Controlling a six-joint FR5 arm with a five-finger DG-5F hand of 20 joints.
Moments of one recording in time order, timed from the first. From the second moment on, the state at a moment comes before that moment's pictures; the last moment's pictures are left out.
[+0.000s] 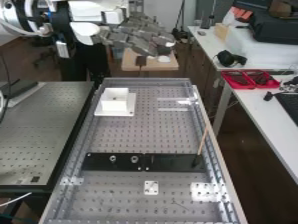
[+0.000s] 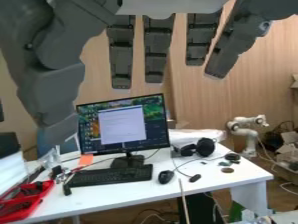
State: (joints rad) arm 1.47 -1.58 -1.78 -2.93 -1.58 -0.65
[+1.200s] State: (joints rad) arm 1.47 -1.62 -1.75 -2.95 -1.61 -0.63
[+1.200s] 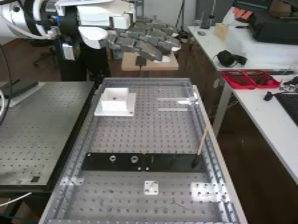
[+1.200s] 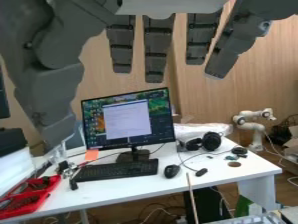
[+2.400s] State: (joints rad) arm 1.48 -1.55 -1.81 -2.93 -1.60 -0.64
